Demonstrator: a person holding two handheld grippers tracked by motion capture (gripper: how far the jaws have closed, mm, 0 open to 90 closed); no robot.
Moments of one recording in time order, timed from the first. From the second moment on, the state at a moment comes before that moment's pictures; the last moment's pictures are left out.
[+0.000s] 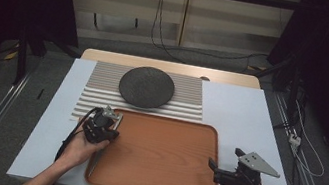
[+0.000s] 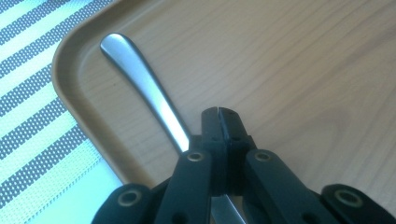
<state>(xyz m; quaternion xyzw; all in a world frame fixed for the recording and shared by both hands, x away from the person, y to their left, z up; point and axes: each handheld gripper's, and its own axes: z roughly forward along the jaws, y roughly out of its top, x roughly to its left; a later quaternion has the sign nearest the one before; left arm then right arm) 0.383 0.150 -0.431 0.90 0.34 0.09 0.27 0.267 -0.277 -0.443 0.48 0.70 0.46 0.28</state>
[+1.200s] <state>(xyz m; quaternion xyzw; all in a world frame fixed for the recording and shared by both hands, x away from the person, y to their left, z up) 0.380 0.154 -0.424 0.85 0.37 0.09 0.37 0.267 -0.277 -0.443 0.48 0.70 0.46 0.28</state>
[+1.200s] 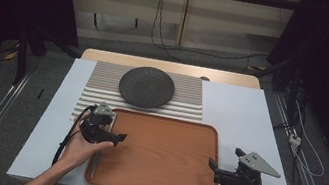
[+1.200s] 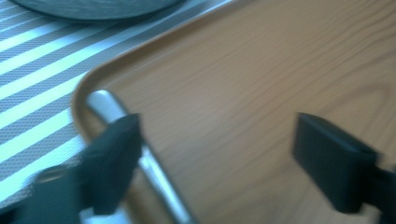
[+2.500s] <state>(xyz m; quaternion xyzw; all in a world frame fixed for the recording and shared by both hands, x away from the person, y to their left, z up) 0.333 0.199 -0.427 0.79 0.40 0.19 0.42 0.264 -0.281 -0.444 0.49 0.69 0.46 0.28</state>
